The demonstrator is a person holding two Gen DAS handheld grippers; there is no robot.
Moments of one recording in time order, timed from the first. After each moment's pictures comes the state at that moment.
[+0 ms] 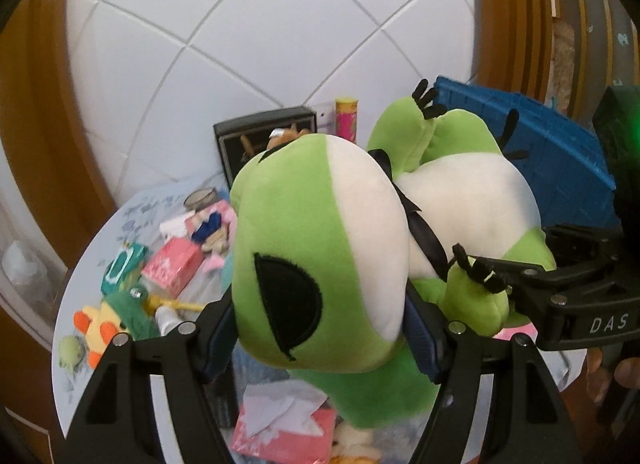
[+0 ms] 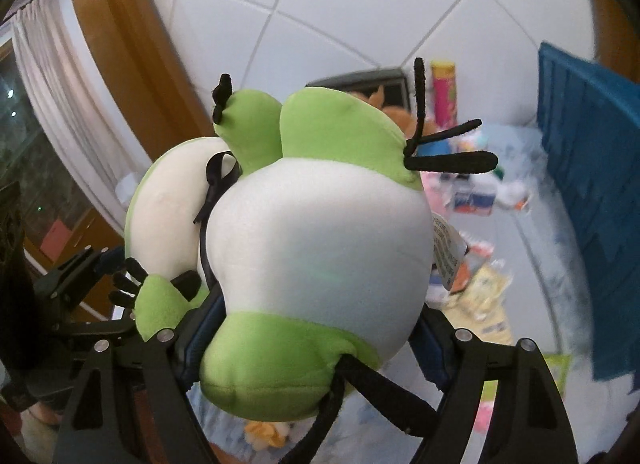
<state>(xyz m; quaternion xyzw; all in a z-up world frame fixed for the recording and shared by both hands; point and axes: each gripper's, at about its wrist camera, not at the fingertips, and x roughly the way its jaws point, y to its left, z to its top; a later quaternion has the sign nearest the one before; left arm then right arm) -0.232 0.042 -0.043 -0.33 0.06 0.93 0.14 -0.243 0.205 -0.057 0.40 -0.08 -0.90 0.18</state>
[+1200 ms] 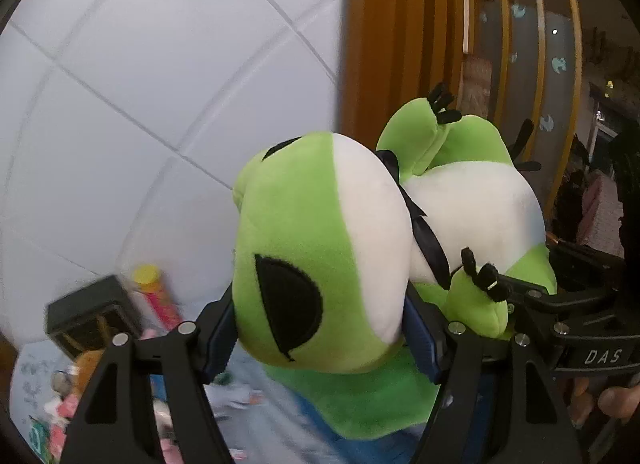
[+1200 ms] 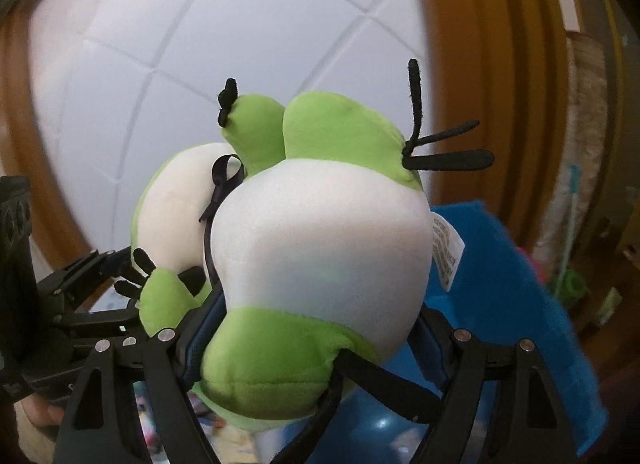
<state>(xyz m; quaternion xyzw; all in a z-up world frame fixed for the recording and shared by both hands) -0.415 0.464 0.166 -0.29 0.06 0.90 0.31 -0.322 0.592 0.174 0.31 -0.09 -0.95 -0.01</state>
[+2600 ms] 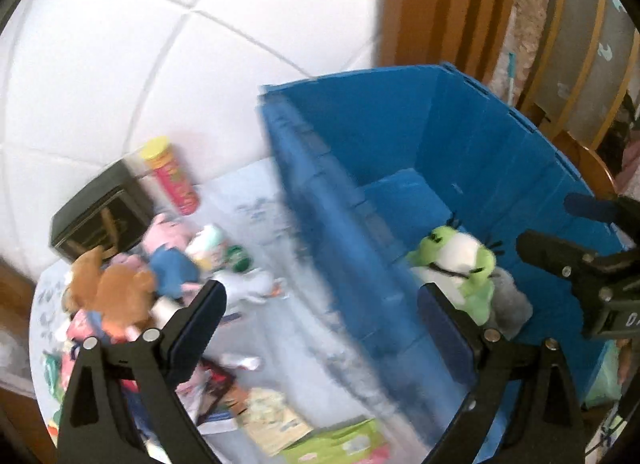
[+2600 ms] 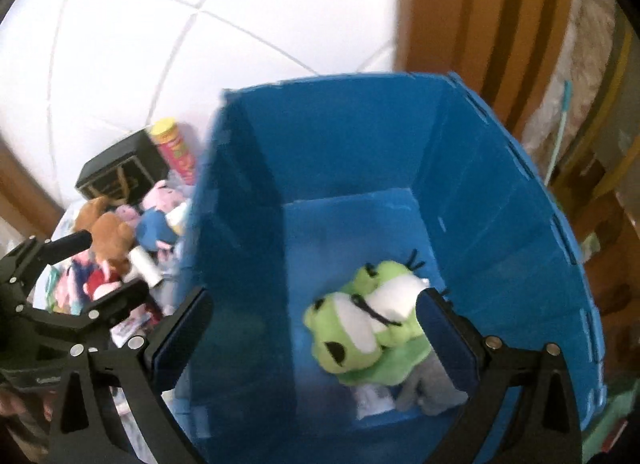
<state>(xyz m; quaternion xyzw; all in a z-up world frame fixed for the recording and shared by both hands) -0.427 0.423 0.047 -0.45 0.12 0.86 0.22 -0.381 0.613 0.043 0.48 -0.06 -0.88 -0.04</state>
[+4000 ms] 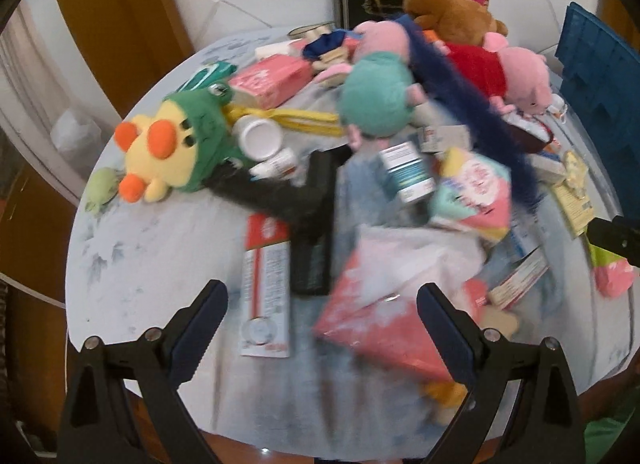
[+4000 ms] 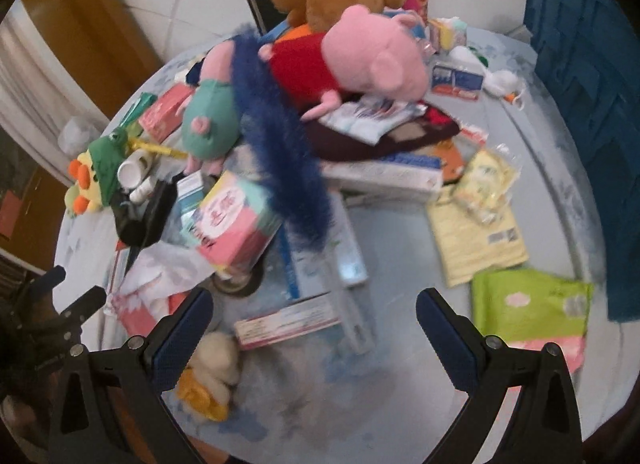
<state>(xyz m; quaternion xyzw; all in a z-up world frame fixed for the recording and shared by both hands) -0.216 -0.082 -0.197 -0.51 0.02 0.86 -0.04 -0.259 0.187 -0.197 0.54 -0.05 -0.83 0.11</state>
